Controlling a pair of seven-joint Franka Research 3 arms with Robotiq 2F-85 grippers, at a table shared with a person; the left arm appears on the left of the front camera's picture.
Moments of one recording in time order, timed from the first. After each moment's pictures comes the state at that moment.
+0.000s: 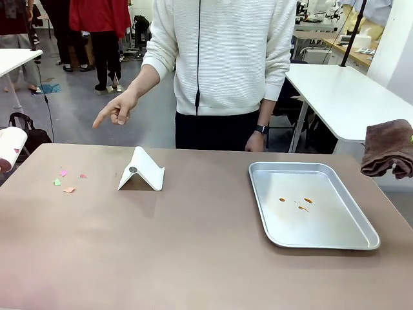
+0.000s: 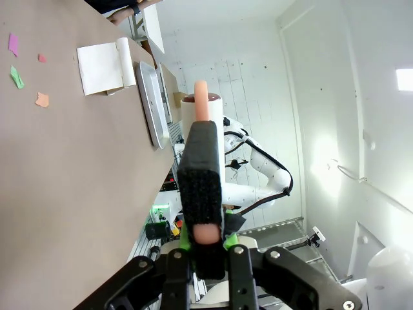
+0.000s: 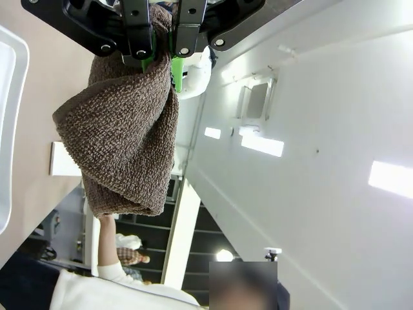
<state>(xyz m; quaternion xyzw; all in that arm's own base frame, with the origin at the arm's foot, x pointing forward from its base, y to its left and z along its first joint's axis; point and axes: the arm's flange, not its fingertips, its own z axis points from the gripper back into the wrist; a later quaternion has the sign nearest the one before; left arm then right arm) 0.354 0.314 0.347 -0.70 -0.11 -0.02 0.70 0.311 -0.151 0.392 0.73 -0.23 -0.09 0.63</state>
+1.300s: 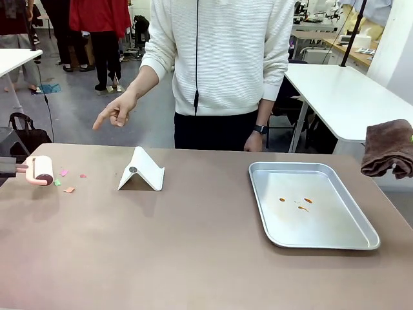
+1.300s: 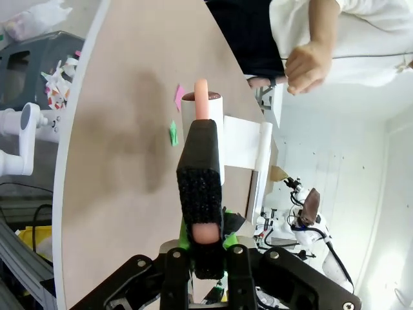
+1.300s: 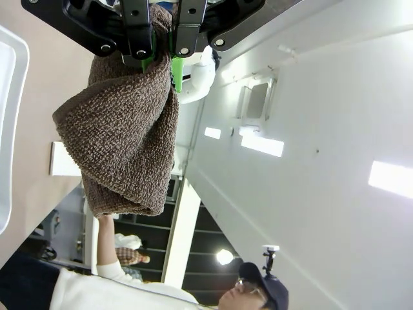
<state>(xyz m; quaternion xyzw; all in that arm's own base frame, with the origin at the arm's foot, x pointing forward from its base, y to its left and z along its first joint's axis) 0.414 0.303 0.309 -0.53 -0.12 0.19 0.82 0.311 -0.151 0.392 0.73 -0.23 -0.09 0.63</state>
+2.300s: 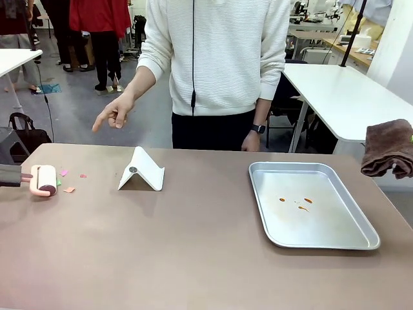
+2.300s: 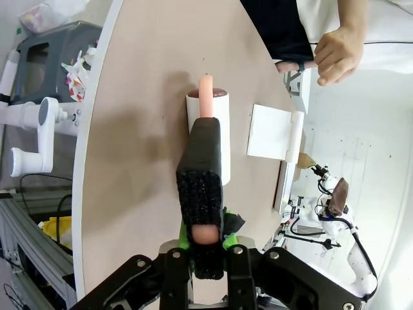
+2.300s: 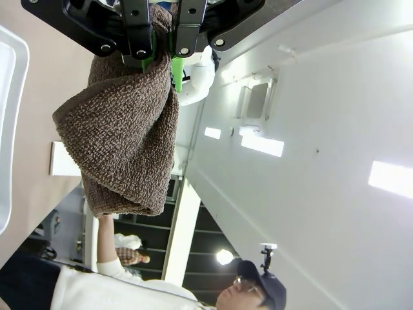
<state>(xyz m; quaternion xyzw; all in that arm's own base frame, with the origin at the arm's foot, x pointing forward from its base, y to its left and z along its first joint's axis) 0.424 0.295 0.299 -0.49 -0.10 0.15 0.85 0.311 -0.151 0.392 0.73 -0.23 -0.09 0.63</state>
